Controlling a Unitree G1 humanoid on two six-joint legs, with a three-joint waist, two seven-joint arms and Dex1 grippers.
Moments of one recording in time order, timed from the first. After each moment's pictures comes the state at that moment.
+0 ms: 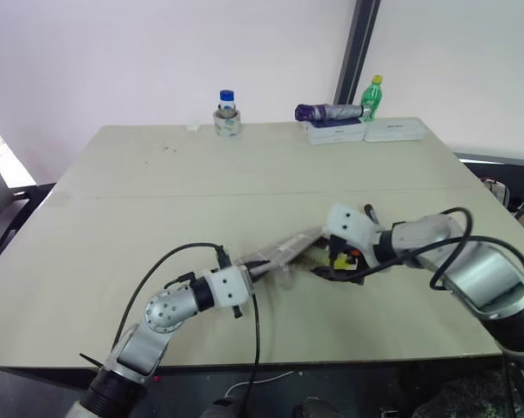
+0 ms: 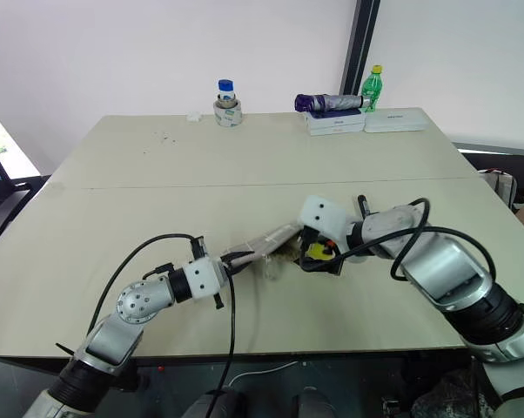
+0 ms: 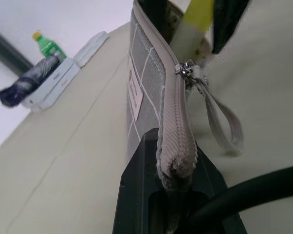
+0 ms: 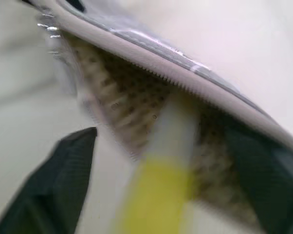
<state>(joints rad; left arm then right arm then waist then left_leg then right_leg) -0.22 0.40 -0.24 -0.14 0.04 -0.14 -0.64 -0.68 -0.93 0.26 -0.45 0.33 0.99 0.87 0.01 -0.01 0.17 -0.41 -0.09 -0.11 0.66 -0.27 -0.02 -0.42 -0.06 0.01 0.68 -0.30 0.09</state>
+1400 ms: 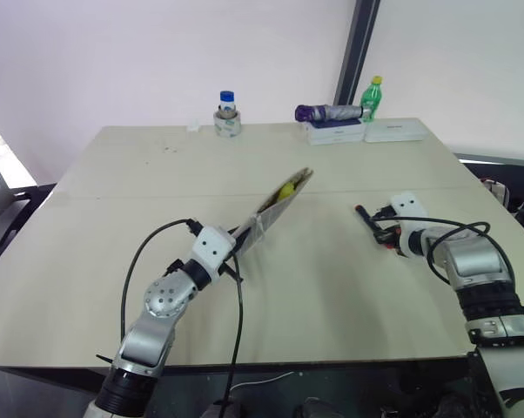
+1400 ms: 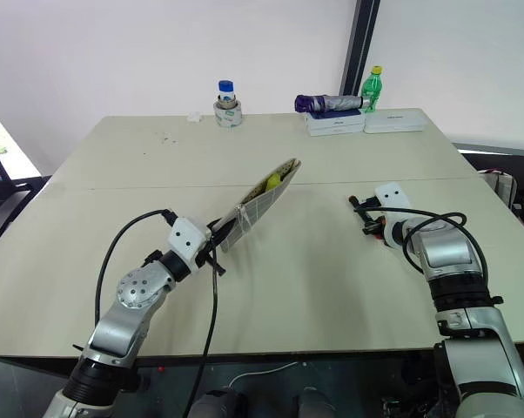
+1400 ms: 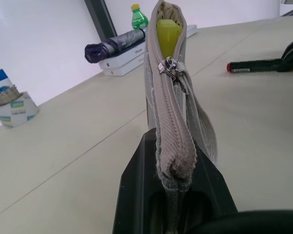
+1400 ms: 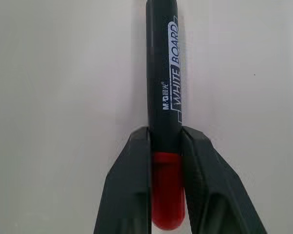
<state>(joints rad) -0.24 0.29 -0.14 -0.18 -0.02 0.05 -0.43 -0.68 -0.69 0.01 0.35 0.16 0.86 0.50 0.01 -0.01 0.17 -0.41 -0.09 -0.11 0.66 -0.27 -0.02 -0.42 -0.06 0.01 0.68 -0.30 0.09</state>
